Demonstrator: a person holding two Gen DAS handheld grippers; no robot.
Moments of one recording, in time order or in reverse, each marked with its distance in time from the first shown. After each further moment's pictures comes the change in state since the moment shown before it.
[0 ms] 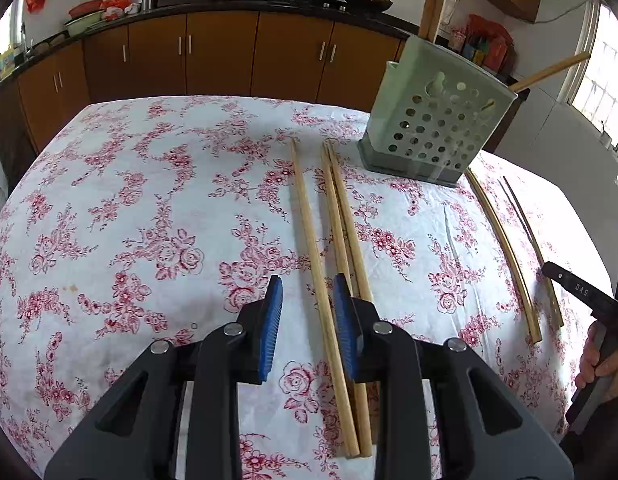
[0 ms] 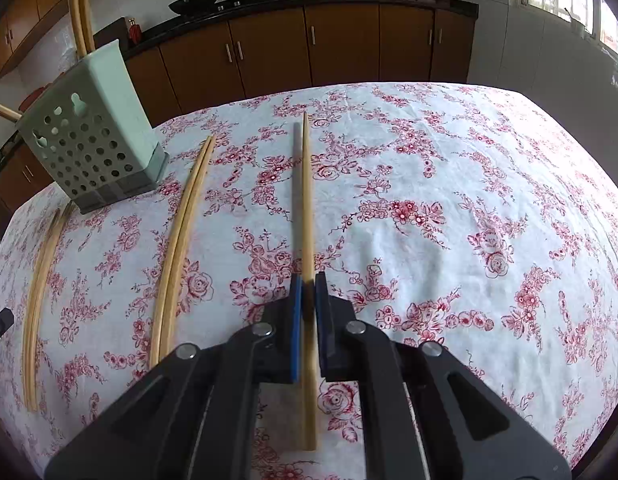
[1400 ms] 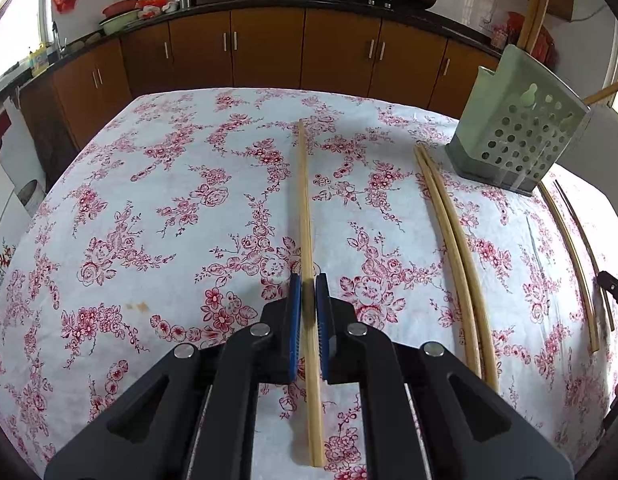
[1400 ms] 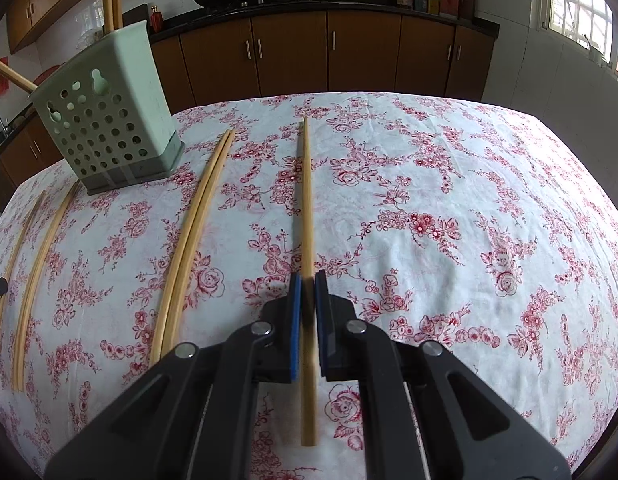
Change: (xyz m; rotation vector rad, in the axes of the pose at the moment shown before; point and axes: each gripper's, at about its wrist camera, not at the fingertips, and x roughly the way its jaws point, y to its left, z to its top) left arm 0.011 0.051 0.004 -0.027 0.005 0.172; right arm 0.003 0.014 -0.003 -0.089 -0.019 0.007
